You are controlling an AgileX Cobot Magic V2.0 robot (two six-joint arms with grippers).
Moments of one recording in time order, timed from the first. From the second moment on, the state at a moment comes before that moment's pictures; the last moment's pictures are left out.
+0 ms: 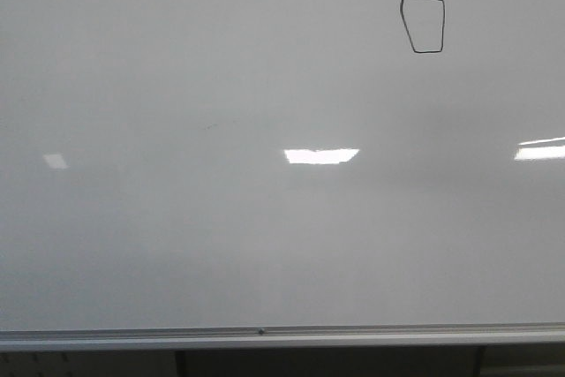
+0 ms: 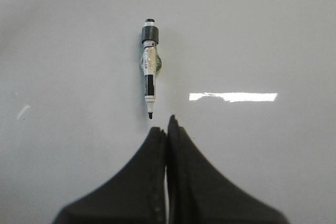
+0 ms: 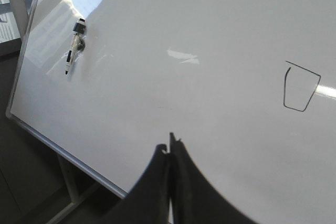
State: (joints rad) left arm 0.01 0.00 0.01 -0.02 0.09 0.00; right arm 0.24 0.32 -0.44 0.88 0.46 -0.82
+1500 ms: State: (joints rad) left arm 0.01 0.00 0.01 -0.02 0.09 0.00; right arm 0.01 0.00 0.03 0.16 0.17 -0.11
